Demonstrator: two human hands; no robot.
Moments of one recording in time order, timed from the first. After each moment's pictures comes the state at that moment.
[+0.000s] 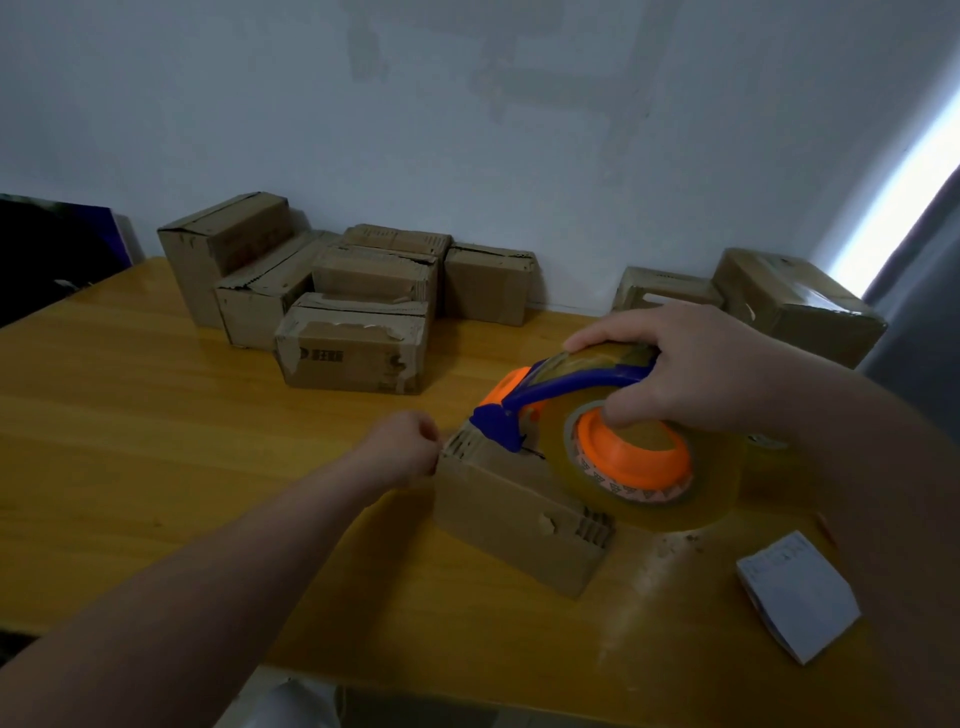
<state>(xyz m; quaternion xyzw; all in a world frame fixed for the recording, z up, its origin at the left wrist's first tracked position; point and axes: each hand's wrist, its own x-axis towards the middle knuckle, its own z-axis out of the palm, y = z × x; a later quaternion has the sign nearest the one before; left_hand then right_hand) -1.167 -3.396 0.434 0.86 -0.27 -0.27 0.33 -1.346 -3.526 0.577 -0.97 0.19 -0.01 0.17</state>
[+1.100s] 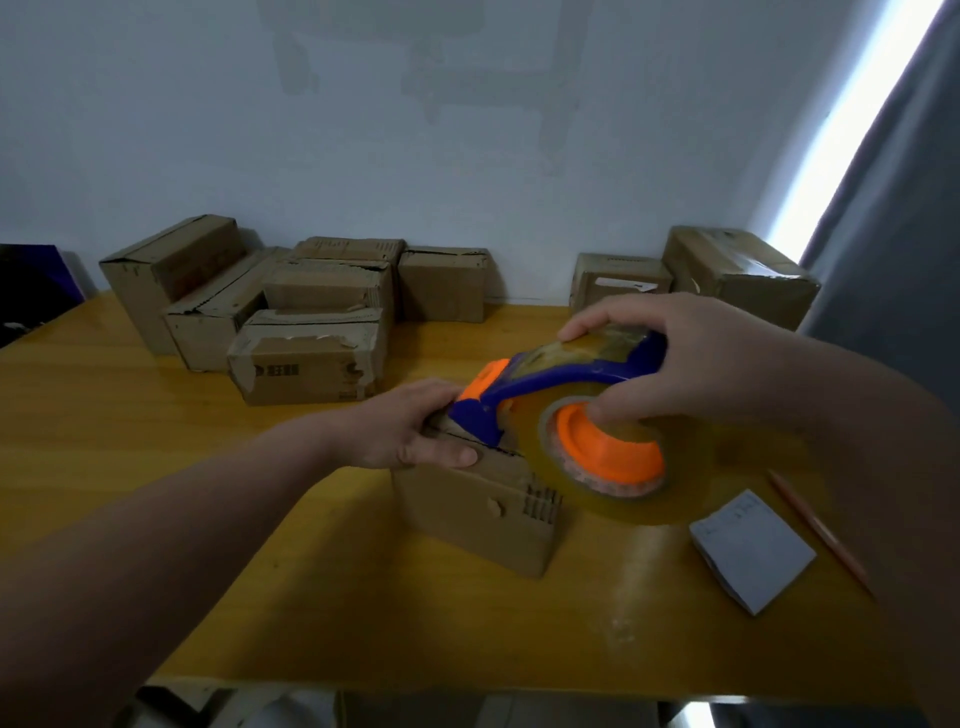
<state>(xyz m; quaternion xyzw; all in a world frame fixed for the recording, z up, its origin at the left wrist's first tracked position) -1.164 -3.415 0.467 0.70 -0.62 -0.28 0.22 -1.398 -3.550 0.575 -0.94 0.18 -0.05 0.28</state>
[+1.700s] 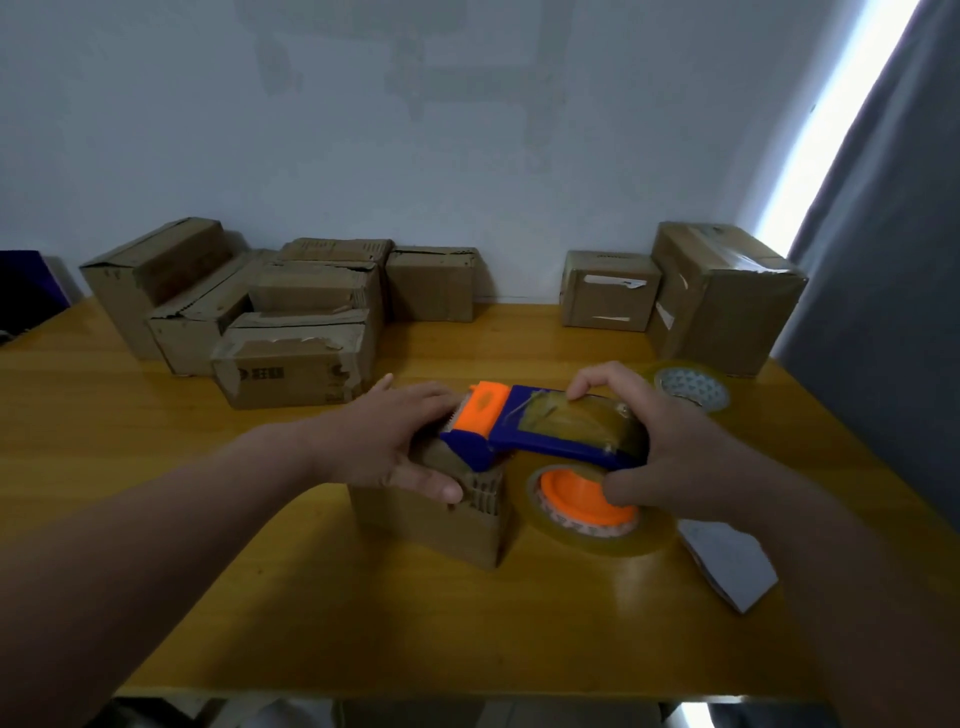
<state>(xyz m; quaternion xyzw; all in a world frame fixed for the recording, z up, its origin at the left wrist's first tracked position) -1.171 -3.411 0.470 0.72 -0.67 -0.16 0.08 -1.414 -3.551 0.509 -0.89 0.18 -0.06 0.40</state>
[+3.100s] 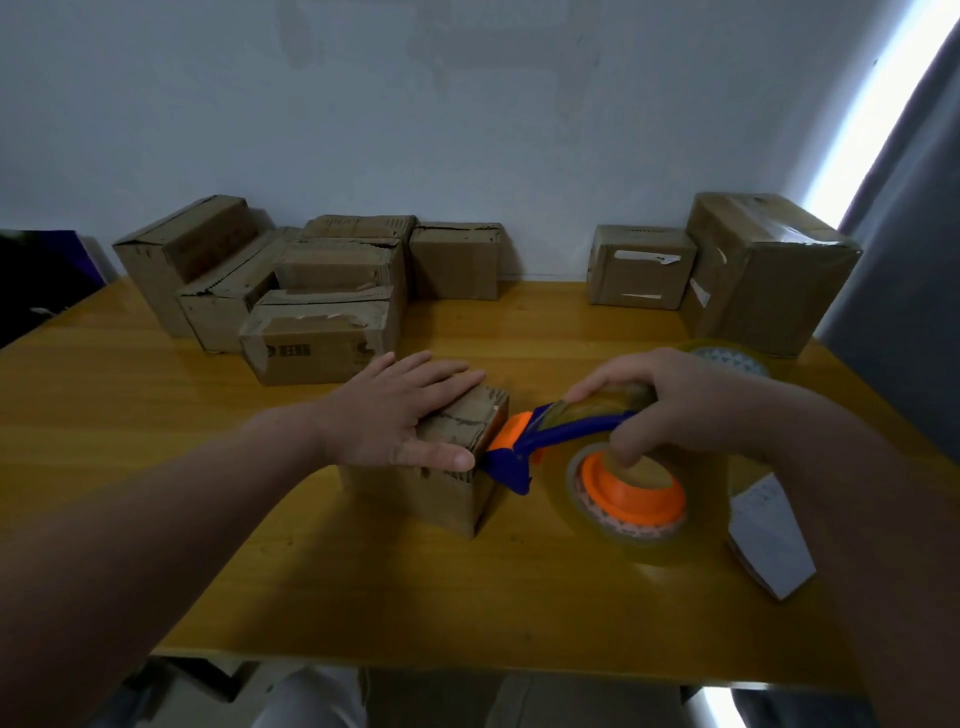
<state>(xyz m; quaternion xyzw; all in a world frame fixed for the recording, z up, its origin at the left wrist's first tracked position) -1.159 -3.401 0.461 0.76 -0.64 -0.10 -0.04 -1.385 -3.566 0.520 -0.90 0.22 0.09 0.37</state>
